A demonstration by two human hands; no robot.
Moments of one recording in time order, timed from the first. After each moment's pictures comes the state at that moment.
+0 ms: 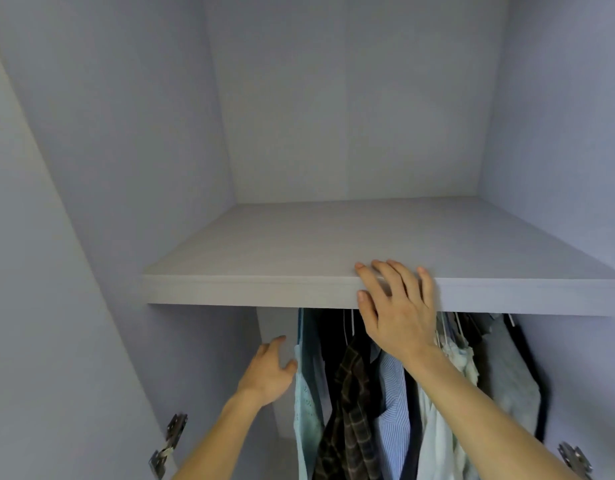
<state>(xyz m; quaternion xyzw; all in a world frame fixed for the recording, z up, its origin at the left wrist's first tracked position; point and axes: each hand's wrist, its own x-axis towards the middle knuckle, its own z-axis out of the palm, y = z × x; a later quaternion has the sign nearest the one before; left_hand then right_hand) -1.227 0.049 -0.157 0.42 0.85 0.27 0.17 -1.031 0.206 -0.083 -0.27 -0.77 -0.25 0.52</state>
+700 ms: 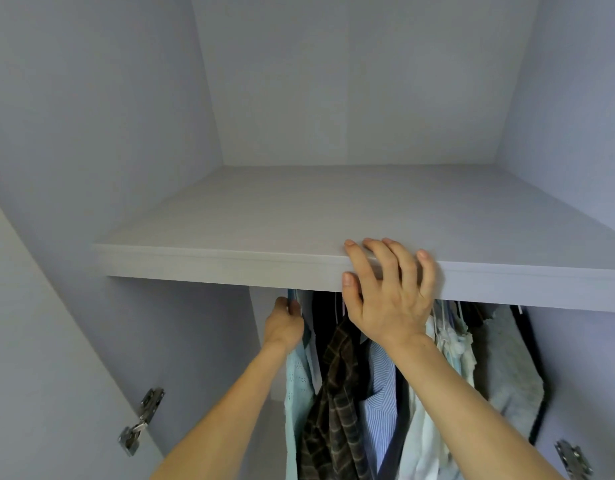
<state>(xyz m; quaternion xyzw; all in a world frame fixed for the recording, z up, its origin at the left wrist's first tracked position) -1.204 0.141 -0.158 0.25 0.83 0.46 0.19 -1.049 0.222 -0.094 -0.25 -0.71 -0.31 0.59</state>
